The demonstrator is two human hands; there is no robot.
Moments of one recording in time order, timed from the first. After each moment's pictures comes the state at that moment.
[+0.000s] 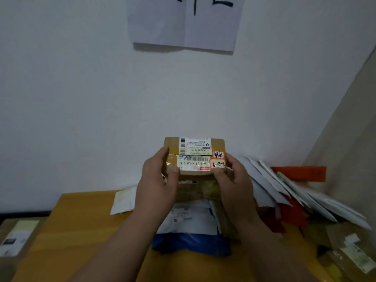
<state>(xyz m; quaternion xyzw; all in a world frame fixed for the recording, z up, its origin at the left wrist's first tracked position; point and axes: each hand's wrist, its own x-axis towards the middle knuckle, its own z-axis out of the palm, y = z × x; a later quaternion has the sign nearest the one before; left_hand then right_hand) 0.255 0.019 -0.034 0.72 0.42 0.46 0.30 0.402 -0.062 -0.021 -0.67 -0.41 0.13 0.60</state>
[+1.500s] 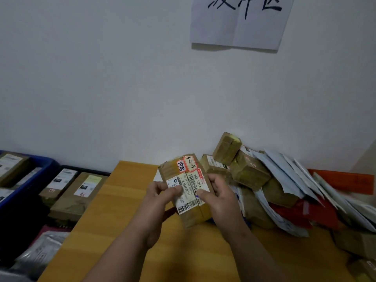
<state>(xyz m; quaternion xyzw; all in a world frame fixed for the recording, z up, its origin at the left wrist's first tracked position) 0.140 -0.106 -0.053 0.44 0.44 0.42 0.66 0.301 -0.136 -0.053 -0.58 -0.48 0.39 0.52</state>
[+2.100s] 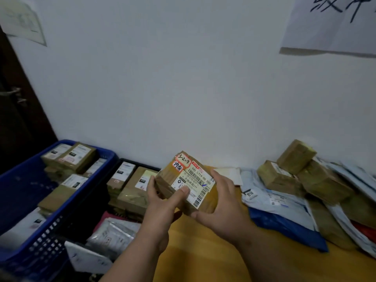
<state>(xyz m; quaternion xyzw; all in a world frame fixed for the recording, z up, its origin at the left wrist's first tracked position) -0.072 -0.071 -0.085 0.35 0.49 0.53 0.60 0.096 -0.084 -0.077 -0.61 -0.67 0.27 0.34</state>
